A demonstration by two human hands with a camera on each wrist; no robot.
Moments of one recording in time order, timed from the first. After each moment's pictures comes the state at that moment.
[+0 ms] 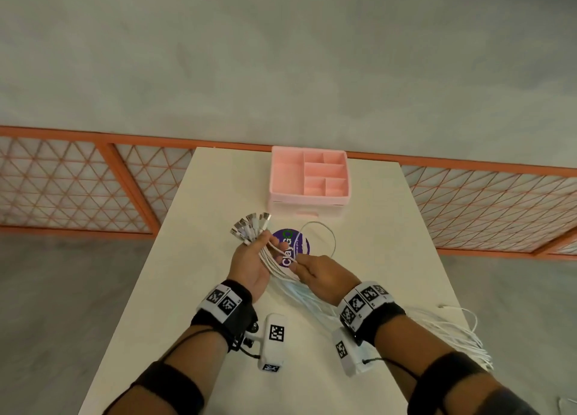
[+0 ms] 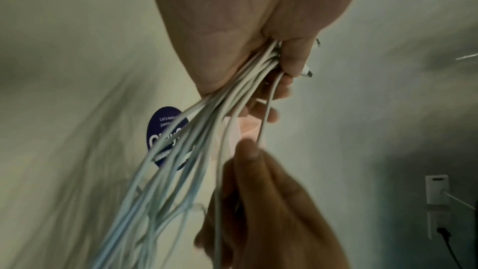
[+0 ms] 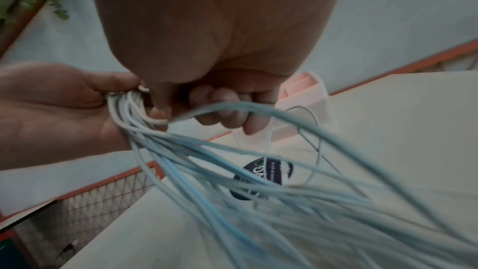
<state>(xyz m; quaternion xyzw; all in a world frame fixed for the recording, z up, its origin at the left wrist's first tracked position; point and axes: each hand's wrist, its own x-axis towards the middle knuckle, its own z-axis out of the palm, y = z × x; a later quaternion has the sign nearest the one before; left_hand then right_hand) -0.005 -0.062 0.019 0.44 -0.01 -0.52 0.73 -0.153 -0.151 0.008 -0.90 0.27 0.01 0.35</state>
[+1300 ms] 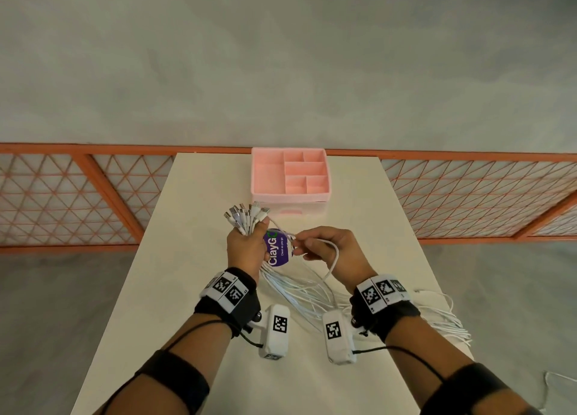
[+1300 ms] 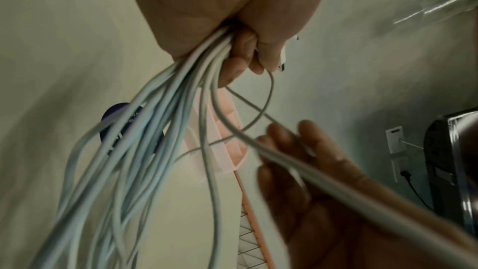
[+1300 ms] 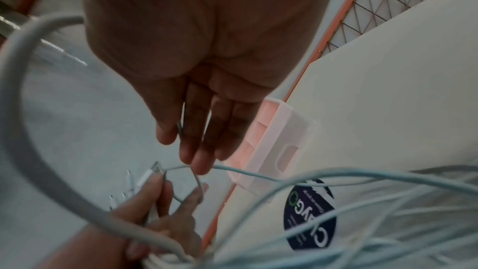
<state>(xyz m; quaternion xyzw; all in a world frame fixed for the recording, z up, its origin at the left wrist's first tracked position) -0.023 -0.093 0.030 0.62 -0.09 -0.38 0.69 -0.187 -0.158 0.044 -0.62 0.33 -0.30 0.65</state>
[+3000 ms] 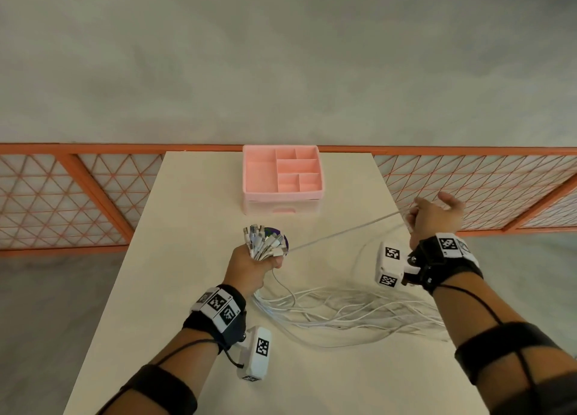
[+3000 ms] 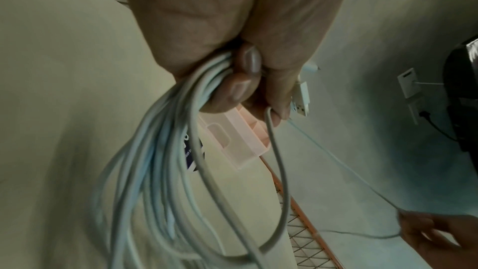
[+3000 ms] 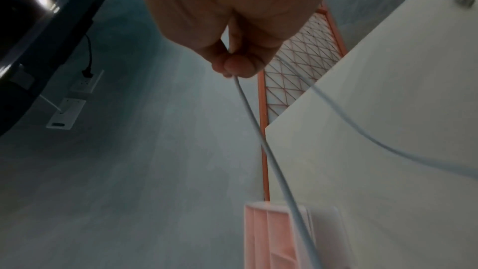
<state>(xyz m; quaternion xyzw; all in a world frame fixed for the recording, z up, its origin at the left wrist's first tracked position) -0.025 -0.076 -0.007 0.67 -0.26 -0.43 0.55 -0.277 -0.255 0.088 -0.25 0.60 -0.60 0.47</state>
